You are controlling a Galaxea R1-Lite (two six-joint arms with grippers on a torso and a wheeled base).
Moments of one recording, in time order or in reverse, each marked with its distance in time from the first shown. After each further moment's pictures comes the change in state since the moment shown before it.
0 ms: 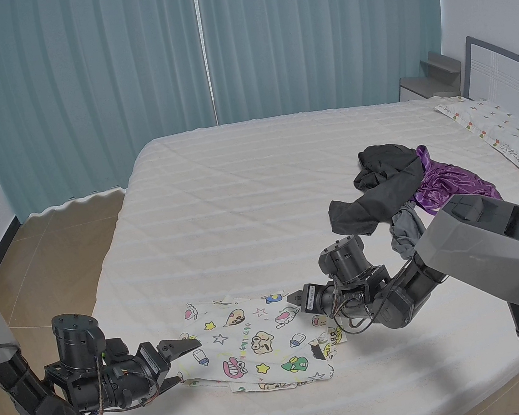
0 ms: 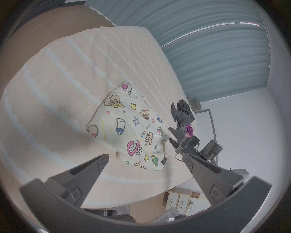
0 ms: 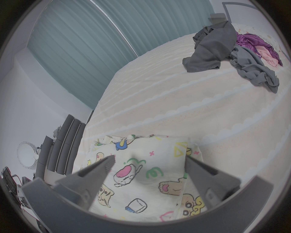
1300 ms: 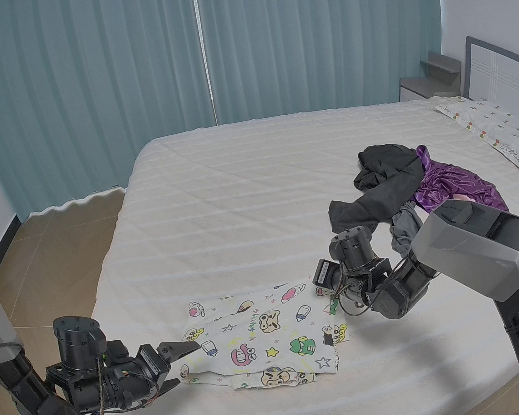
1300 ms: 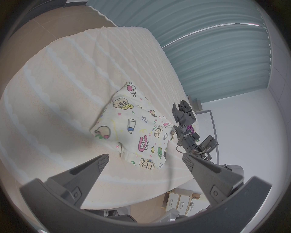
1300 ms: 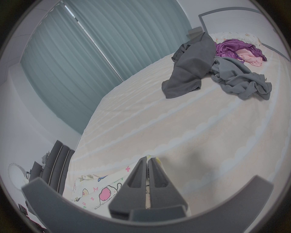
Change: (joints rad) left arm 0.006 0.016 0.005 -0.007 0.001 0.000; right arm -0.084 0.093 -0.096 -0.125 -0.187 0.051
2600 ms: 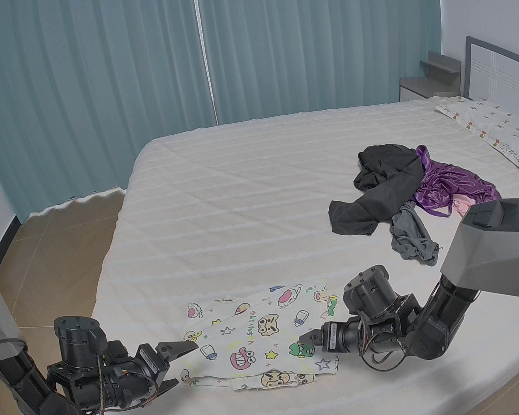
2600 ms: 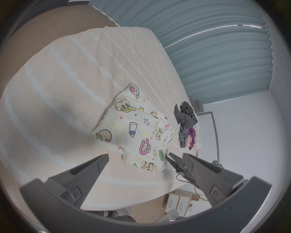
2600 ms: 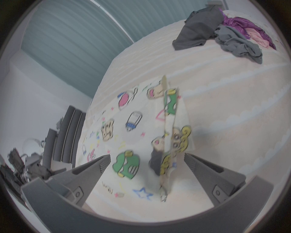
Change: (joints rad) left arm 0.021 0.032 -0.009 -0.005 -0.008 0.000; right arm 0.141 -0.237 0.479 0.002 0.273 -0.003
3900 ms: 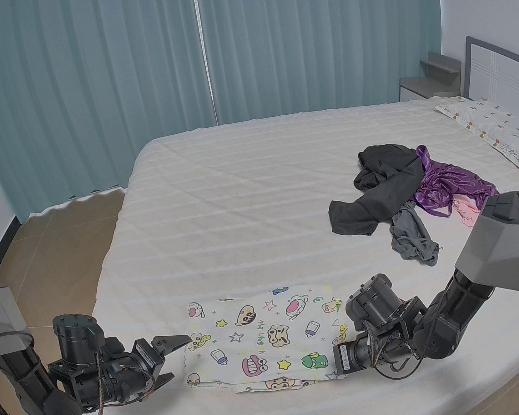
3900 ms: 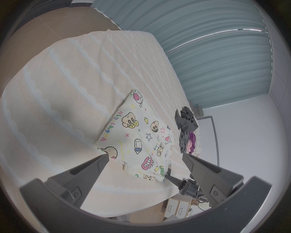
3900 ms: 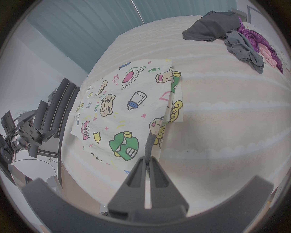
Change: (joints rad) left arm 0.042 0.049 -0.004 -0.069 0.007 0.003; right arm 0.017 -0.077 0.024 0.249 0.001 -0.170
